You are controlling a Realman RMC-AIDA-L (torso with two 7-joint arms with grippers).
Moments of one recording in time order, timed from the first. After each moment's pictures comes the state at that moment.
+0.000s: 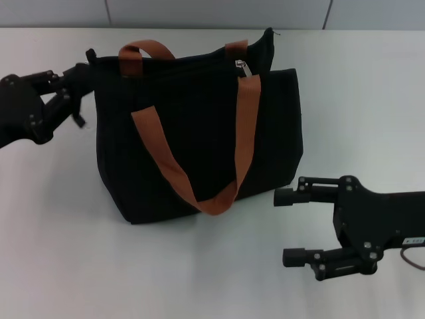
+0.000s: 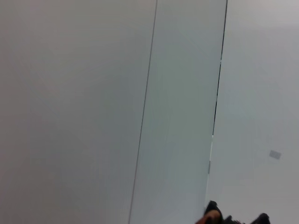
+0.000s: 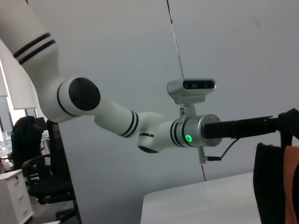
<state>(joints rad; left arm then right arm) -0.38 -2.01 0.46 0.55 1.74 1.77 -1.13 0.47 2.08 -0.83 -0.56 -1.89 -1.94 1.12</state>
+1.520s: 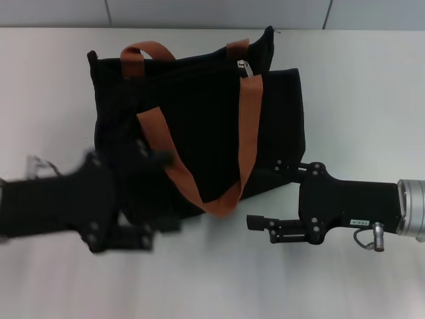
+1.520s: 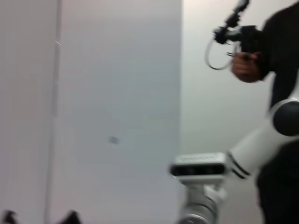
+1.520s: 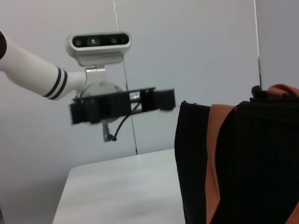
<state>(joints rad) -0.38 -2.05 0.75 0.59 1.78 2.01 -0.99 0.54 2.08 -0.82 -0.33 -1.88 -1.63 0.91</state>
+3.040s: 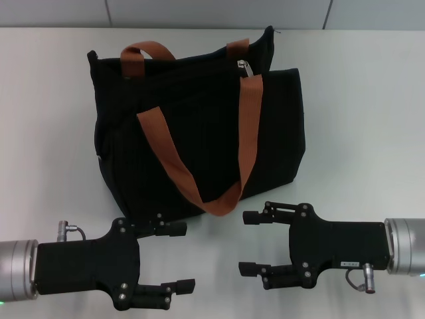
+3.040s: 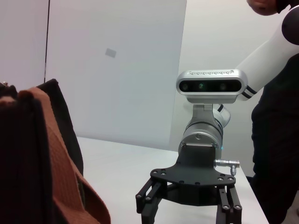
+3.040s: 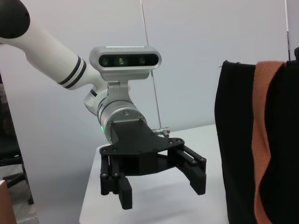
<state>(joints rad) -0.34 -2.06 0.81 0.43 1.95 1.80 -0.84 0.53 2.09 -0.90 -0.22 -1.88 -1.60 0.80</state>
